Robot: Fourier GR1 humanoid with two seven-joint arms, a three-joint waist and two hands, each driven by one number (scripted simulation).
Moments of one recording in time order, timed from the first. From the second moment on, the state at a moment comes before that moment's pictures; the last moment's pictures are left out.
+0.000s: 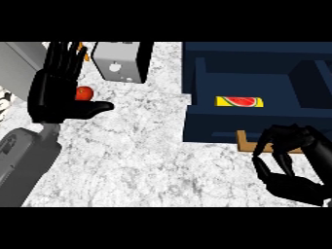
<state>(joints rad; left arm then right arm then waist) -0.50 0.48 -0.34 -1.38 0.85 0.33 -0.31 -0.06 -0.32 0.07 -1.98 0.24 0.36 0.04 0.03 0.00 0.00</state>
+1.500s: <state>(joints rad) -0.08 0.55 -0.06 -1.49 0.83 -0.06 -0.36 -0.63 -0.19 0.10 -0.71 0.80 0.00 -0.42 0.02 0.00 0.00</state>
